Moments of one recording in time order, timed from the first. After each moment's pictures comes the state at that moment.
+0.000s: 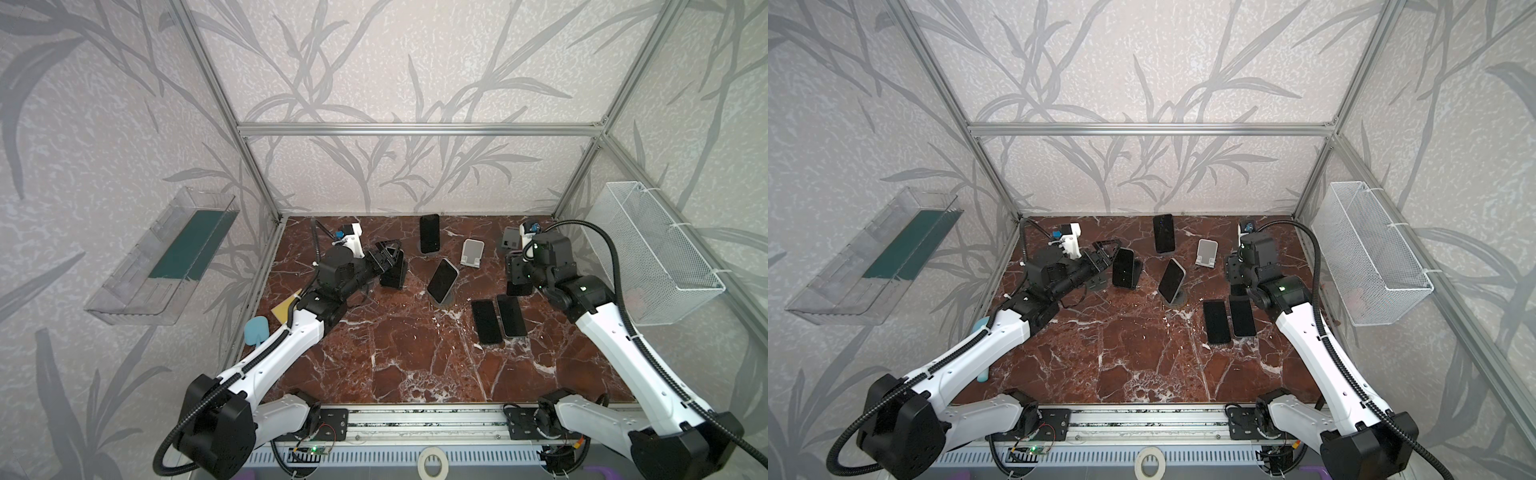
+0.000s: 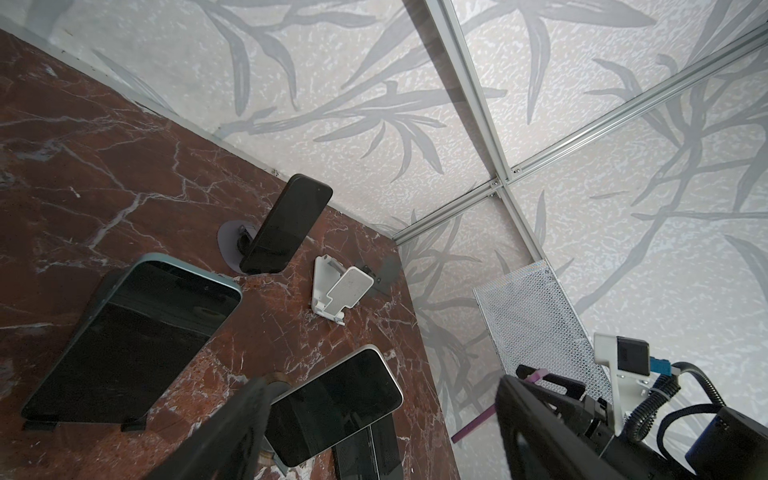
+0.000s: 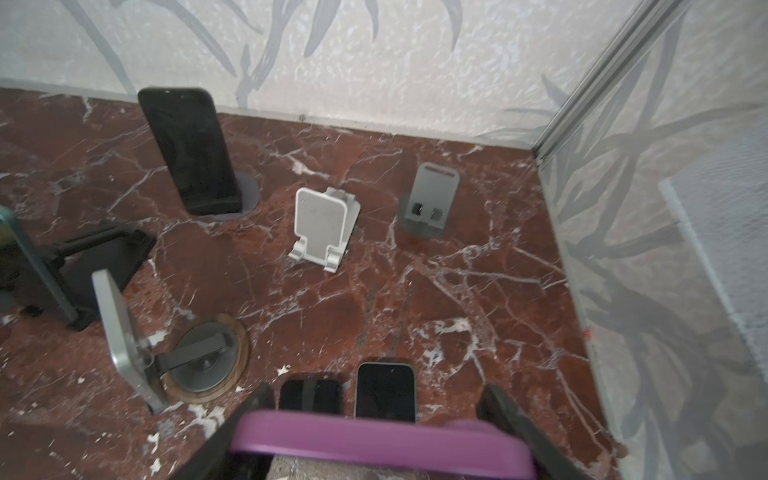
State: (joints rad) left arm -0.44 1.19 0.83 0.21 0.20 -0.92; right arm 0.31 1.11 1.11 -0.66 0.26 0.11
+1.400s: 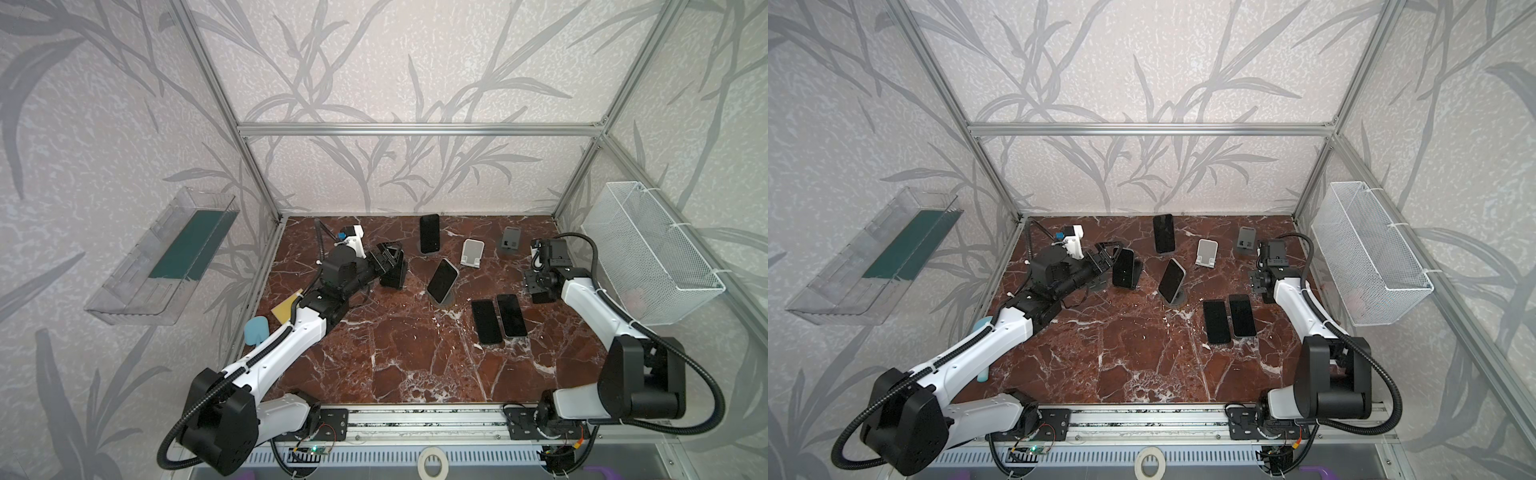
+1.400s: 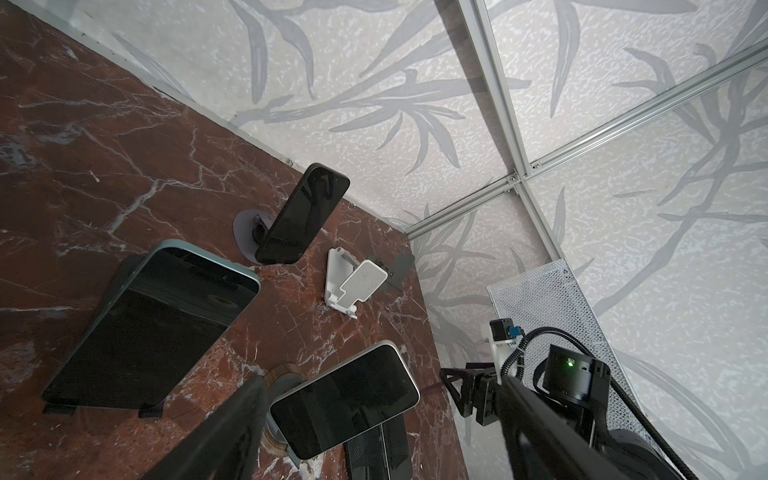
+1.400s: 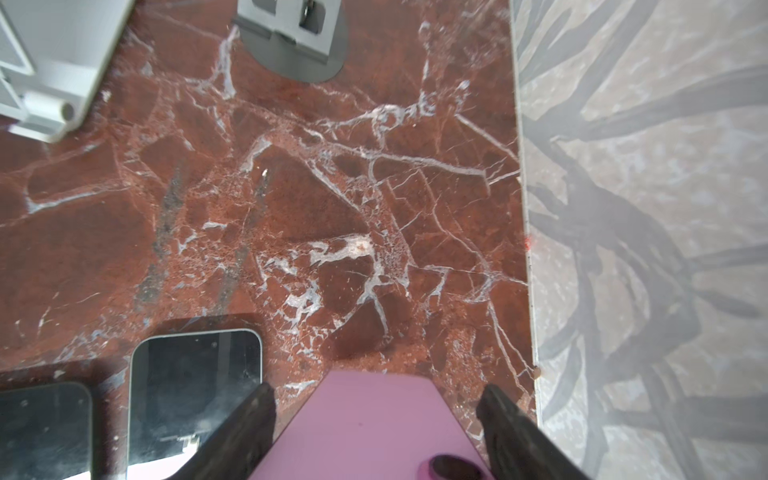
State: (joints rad) left arm -0.44 1.21 0.83 0.19 0.19 -0.92; right arm -0.02 1.46 1.00 -0.51 0.28 -0.18
